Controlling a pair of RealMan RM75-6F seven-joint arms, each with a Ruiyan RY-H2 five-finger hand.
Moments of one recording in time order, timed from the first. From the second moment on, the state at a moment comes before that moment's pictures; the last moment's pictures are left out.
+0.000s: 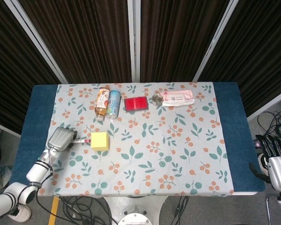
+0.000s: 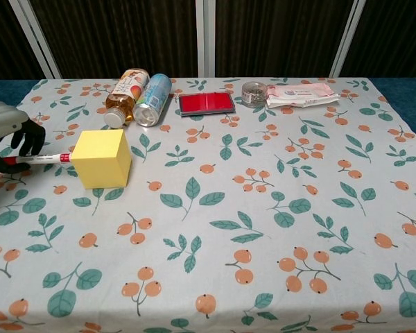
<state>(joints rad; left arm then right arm) -0.55 -1.57 -0.05 -1.01 1.45 0.95 0.13 0.05 -1.05 0.05 -1.57 -1.57 1.55 0.13</state>
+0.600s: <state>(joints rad) -0.67 -1.59 -0.09 -1.14 1.42 0.85 0.24 0.05 -1.05 0.05 -1.56 -1.57 1.54 0.15</state>
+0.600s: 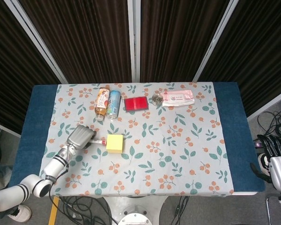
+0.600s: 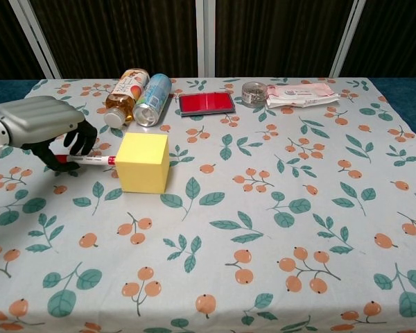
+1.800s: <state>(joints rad) -0.78 -1.59 -0.12 -1.38 1.13 0.79 0.52 0.05 -1.06 0.05 -1.54 -1.58 1.54 0.17</state>
